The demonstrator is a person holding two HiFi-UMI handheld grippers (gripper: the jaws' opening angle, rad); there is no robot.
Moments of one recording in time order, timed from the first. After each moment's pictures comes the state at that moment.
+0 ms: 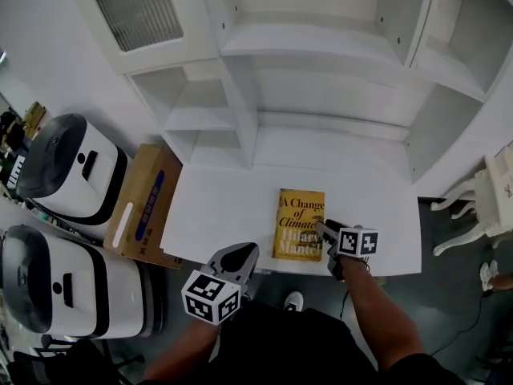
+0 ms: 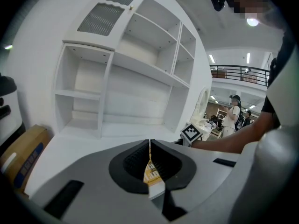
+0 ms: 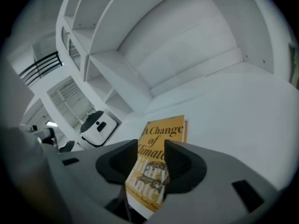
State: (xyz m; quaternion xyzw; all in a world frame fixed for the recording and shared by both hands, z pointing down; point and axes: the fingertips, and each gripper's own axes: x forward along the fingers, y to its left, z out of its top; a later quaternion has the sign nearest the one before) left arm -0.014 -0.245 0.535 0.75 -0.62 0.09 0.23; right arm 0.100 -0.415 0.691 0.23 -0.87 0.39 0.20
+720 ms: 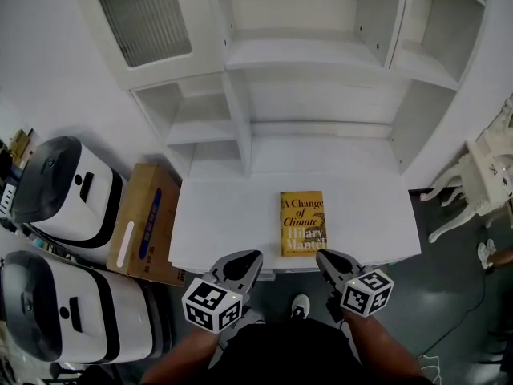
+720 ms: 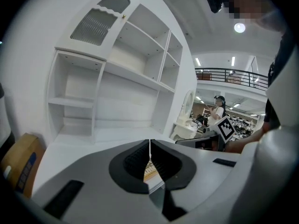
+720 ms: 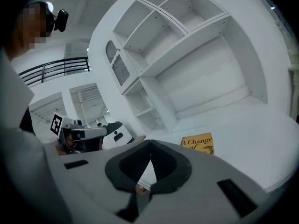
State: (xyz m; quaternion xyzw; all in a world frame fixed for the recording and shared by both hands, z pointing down) left arm -0.021 -0.201 0.498 0.80 -0.56 0.08 0.20; right arm 0.104 -0.262 0.543 0.23 -0.93 0.28 0.08
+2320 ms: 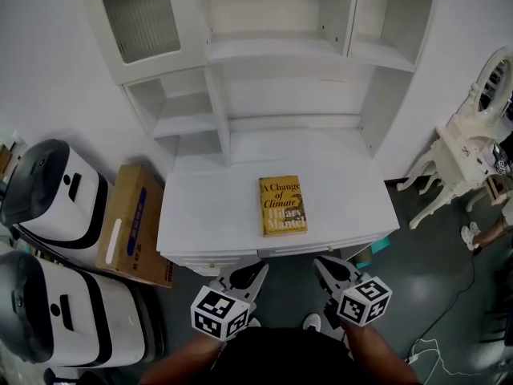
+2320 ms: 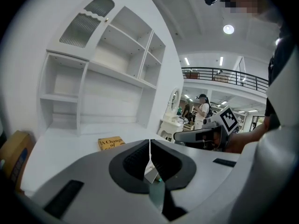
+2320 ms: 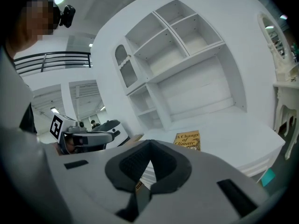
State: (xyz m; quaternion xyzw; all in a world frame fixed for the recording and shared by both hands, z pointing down) left arm 0.064 -0.114 0.504 0.84 -0.50 0.09 0.19; right arm 0.174 -0.162 0.518 0.28 -0.93 0.24 0.08
